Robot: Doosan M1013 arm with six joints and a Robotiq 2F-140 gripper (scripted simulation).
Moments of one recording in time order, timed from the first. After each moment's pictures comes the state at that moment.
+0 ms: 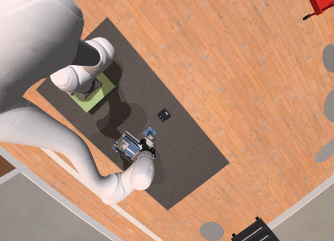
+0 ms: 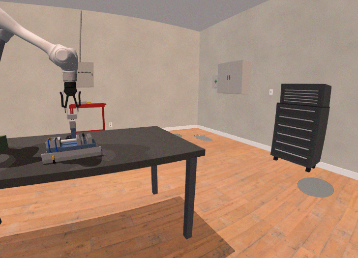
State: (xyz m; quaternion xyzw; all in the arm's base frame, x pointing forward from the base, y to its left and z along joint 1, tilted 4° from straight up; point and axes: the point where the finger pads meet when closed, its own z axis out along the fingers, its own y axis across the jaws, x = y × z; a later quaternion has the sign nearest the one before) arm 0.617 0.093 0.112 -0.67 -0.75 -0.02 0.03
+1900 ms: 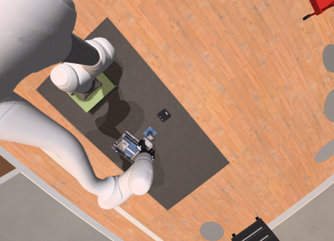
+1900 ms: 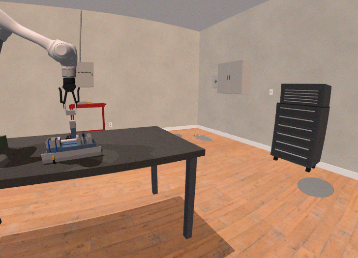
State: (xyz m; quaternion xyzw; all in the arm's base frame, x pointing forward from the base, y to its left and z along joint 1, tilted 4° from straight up) arm 0.611 0.092 0.139 -0.67 -0.75 -0.01 0.04
